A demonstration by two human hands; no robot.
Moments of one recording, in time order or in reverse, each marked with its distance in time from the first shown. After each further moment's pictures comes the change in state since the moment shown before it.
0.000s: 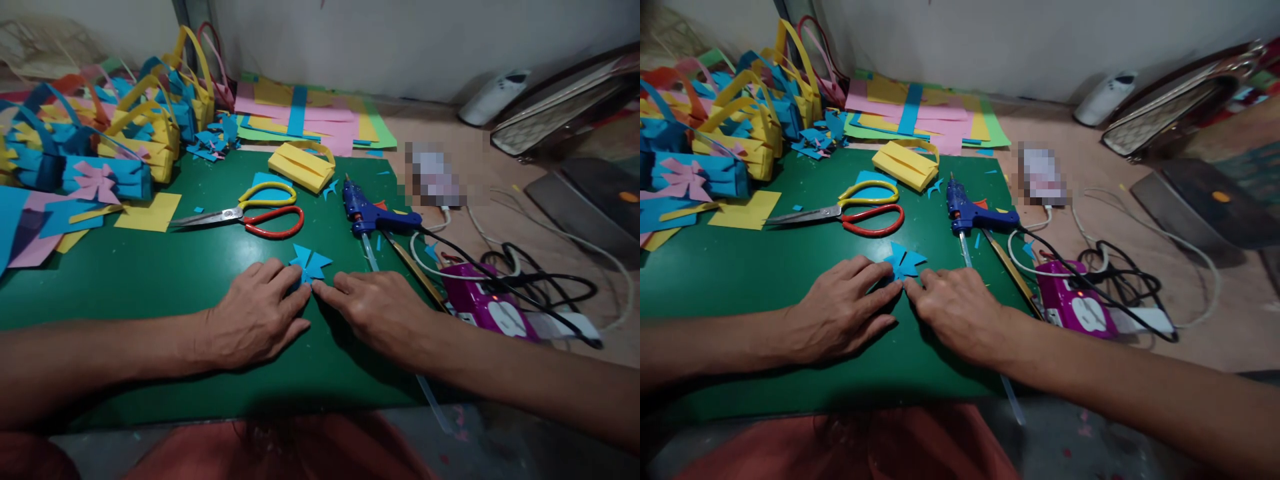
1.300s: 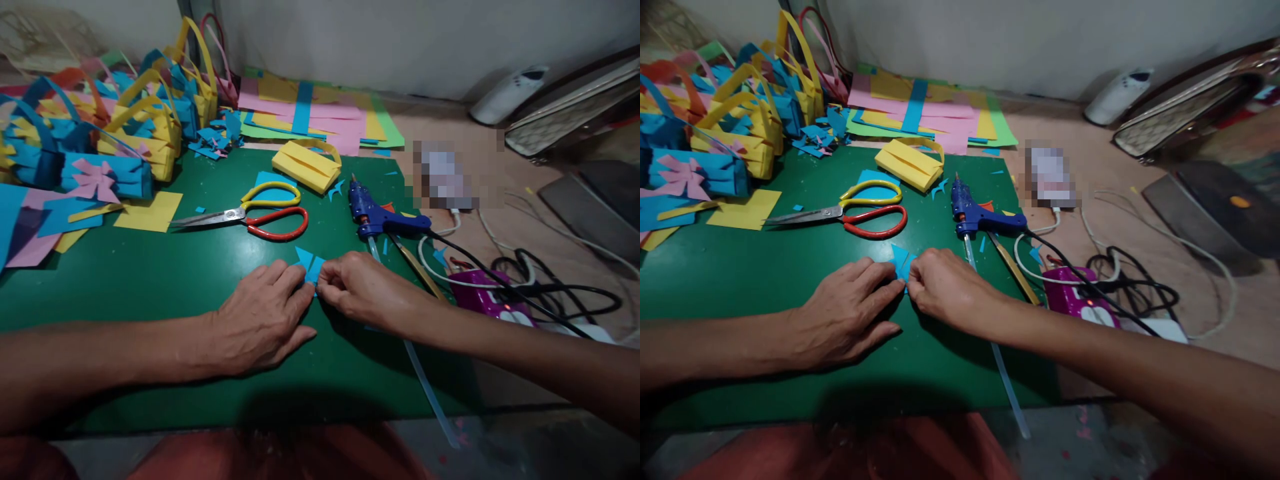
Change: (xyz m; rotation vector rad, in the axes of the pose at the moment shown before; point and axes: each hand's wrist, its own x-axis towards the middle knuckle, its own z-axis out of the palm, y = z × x) left_hand 0.005 -0.001 0.003 -0.041 -0.042 -0.019; right_hand 0.035 0.013 -0.003 0.703 -0.144 0.339
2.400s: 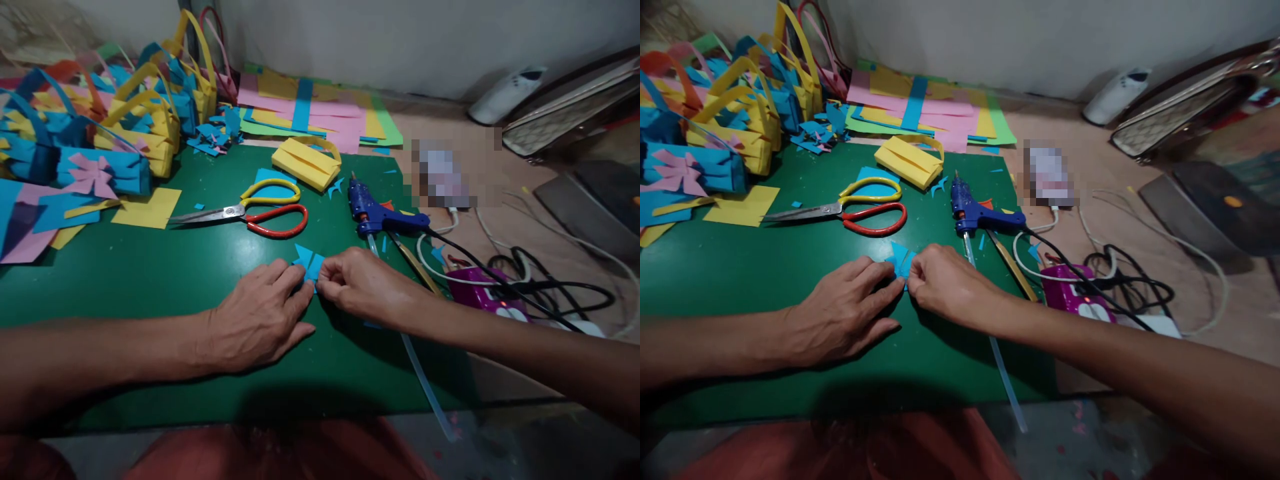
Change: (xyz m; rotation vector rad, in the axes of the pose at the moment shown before) left_hand -0.002 0.000 0.000 0.010 0.014 0.032; right_hand 0.000 0.002 0.001 0.121 -0.013 0.074
